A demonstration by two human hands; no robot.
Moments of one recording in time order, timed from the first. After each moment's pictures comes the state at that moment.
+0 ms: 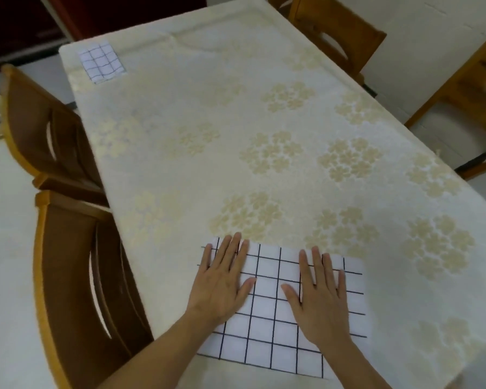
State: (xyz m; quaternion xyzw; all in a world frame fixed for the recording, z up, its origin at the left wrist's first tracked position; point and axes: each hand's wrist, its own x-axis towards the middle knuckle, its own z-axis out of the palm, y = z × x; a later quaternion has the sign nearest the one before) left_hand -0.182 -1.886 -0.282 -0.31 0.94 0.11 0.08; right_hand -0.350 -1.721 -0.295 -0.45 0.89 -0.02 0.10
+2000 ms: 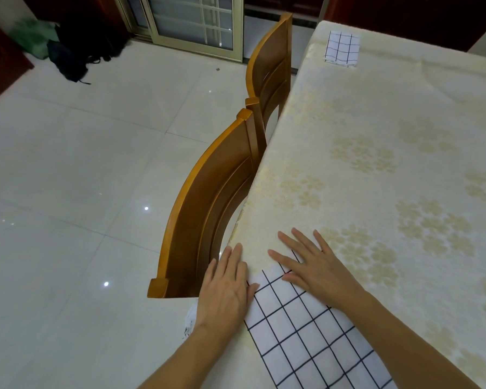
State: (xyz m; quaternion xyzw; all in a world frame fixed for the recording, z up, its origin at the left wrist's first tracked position) left_hand -0.103 -1.801 -0.275 -0.72 0.68 0.13 0.03; right_hand -0.325 -1.914 -0.298 -0.95 0.31 0.04 0.03
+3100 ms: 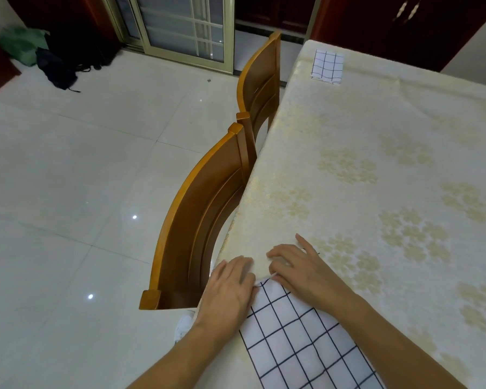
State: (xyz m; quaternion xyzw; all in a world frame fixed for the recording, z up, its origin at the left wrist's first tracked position) left_hand -0.107 -1.816 -0.266 -0.63 0.76 0.09 -0.10; right_hand -0.311 -1.918 -0.267 -0.96 0.27 -0.08 0.07
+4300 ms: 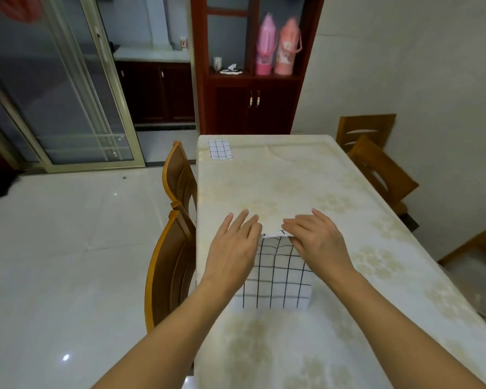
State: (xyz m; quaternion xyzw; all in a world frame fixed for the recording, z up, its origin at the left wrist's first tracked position) left_hand -0.136 -1.897 -0.039 -0.43 0.88 -0.06 -0.20; right_hand -0.349 -1.875 -0.043 -0.77 0.56 -0.25 -0.18
